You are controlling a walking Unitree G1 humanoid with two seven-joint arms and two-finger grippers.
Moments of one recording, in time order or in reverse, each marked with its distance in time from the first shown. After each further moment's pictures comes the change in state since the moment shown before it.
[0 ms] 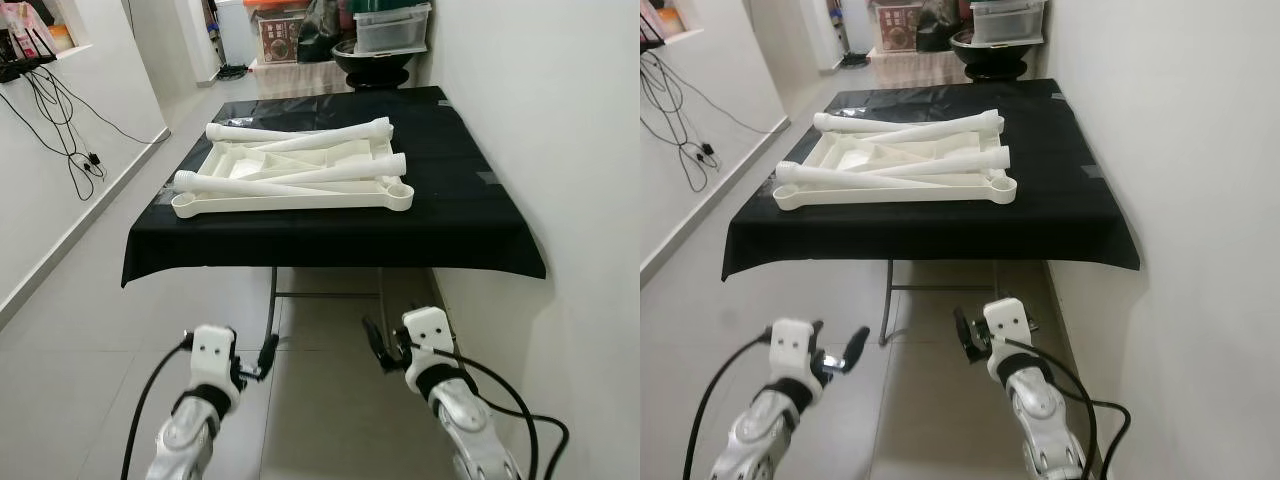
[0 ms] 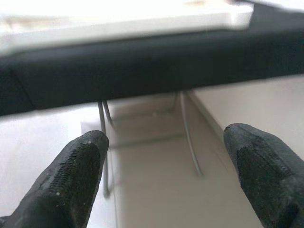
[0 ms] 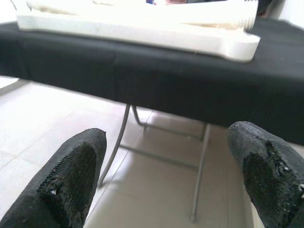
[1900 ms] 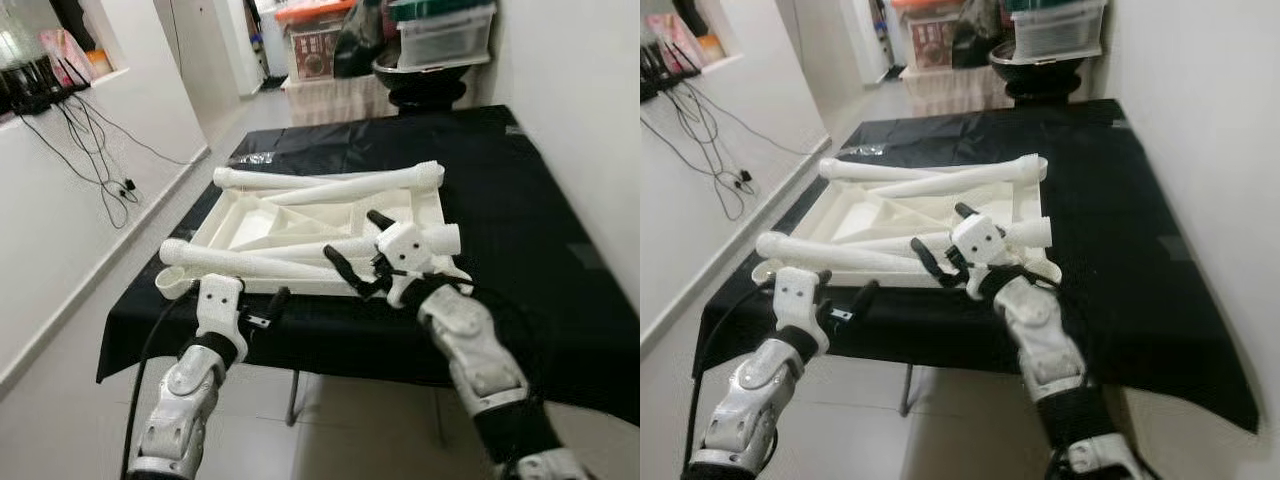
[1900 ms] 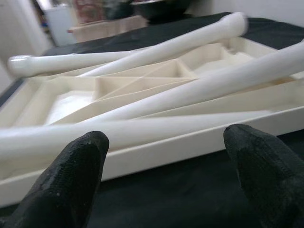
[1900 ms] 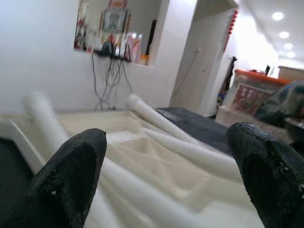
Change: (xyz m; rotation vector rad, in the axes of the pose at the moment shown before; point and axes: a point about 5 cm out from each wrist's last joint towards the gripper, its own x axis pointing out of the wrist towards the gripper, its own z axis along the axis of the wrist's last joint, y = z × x) left arm 0.019 -0.024 0.036 0.002 -0.044 -0.141; right arm 0.033 -0.014 0.104 -0.265 -0.256 0.301
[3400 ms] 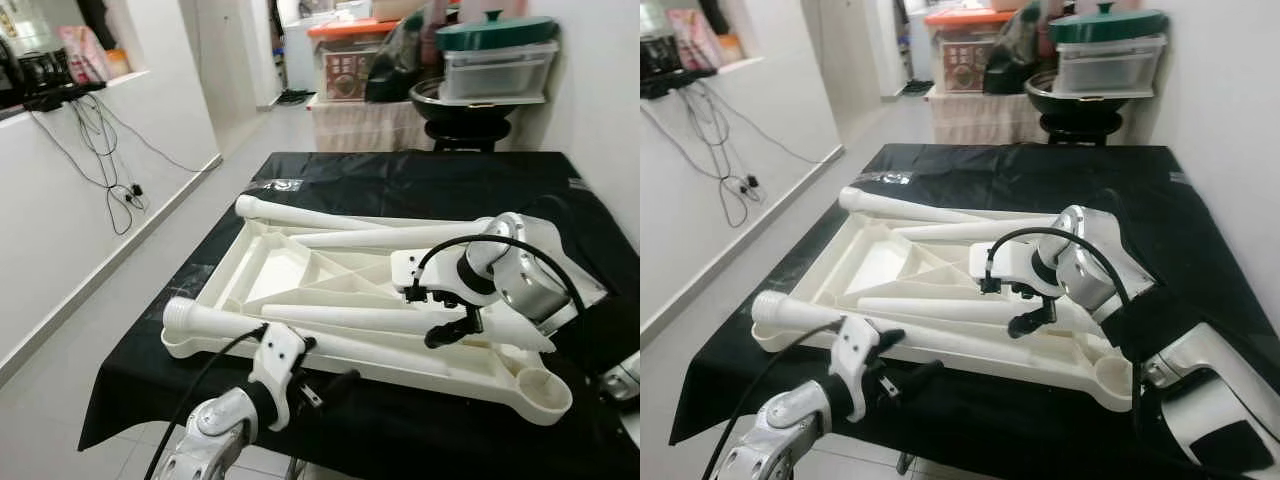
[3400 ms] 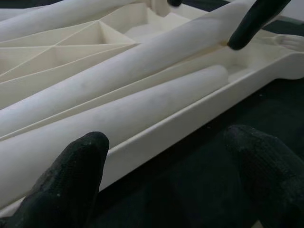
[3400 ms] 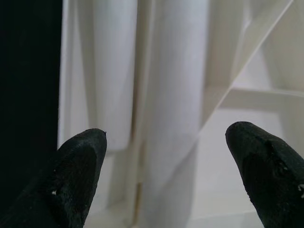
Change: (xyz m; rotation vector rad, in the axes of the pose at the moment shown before) left arm -0.027 -0.057 -0.020 0.012 0.188 -0.495; right arm -0.016 -0.048 0.012 -0.448 1.060 0.812
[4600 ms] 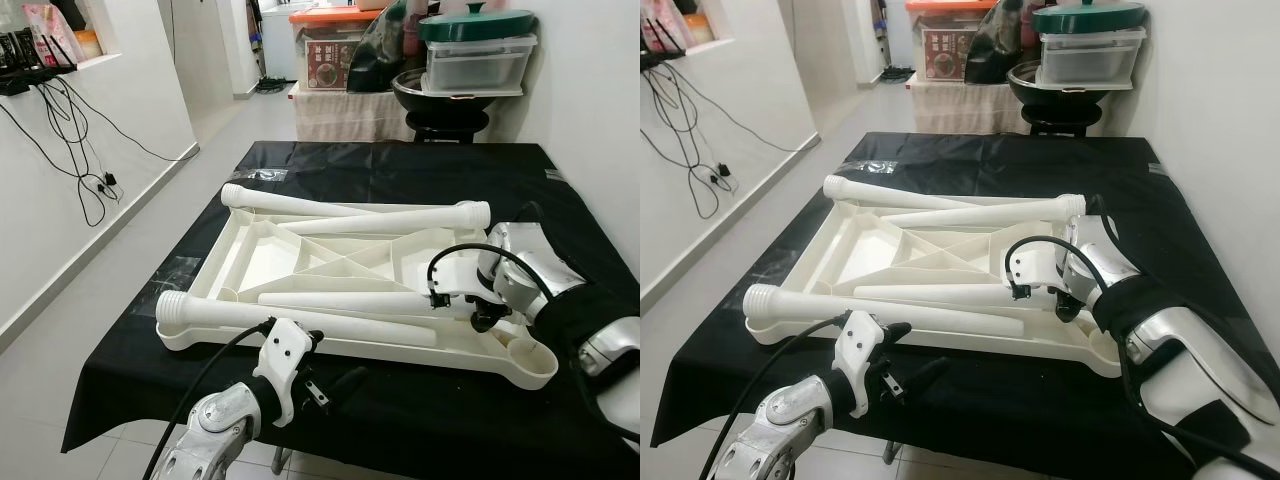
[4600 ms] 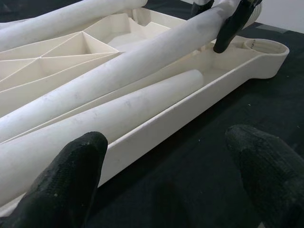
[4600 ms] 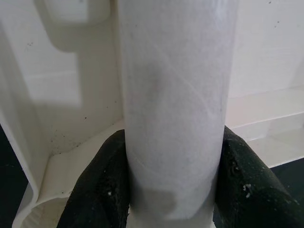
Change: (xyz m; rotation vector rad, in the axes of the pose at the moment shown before) left arm 0.001 -0.003 0.015 0.045 -0.035 0.003; right arm 0.018 -0.022 -0.038 0.029 0.299 -0.063
